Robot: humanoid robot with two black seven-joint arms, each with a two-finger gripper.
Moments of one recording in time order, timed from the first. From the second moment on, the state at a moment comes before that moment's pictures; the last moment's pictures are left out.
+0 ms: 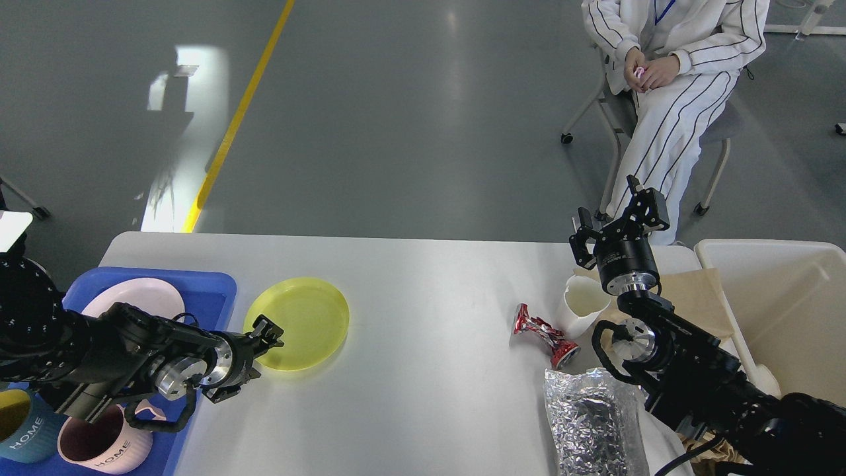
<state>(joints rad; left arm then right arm) -1.23 0.27 1.05 -1.02 -0.61 0.03 -0.09 0.68 -0.09 0.57 0.43 0.06 0.22 0.69</state>
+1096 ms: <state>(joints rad) -1.23 0.27 1.06 -1.02 -0.60 0.01 -0.09 0.68 -0.09 0.57 0.43 0.06 0.22 0.69</state>
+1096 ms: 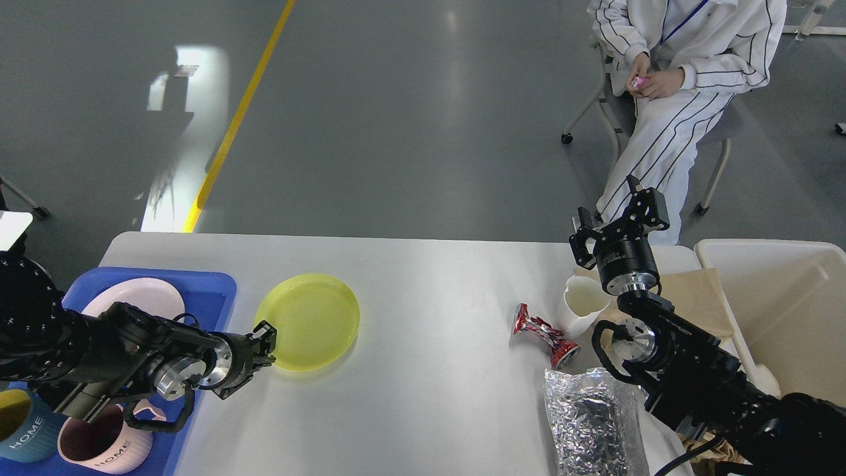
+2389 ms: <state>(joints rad) -2.27 0.76 1.49 -1.27 -0.24 -0.94 0.13 0.68 -0.09 0.57 0.43 0.06 0.22 0.69</state>
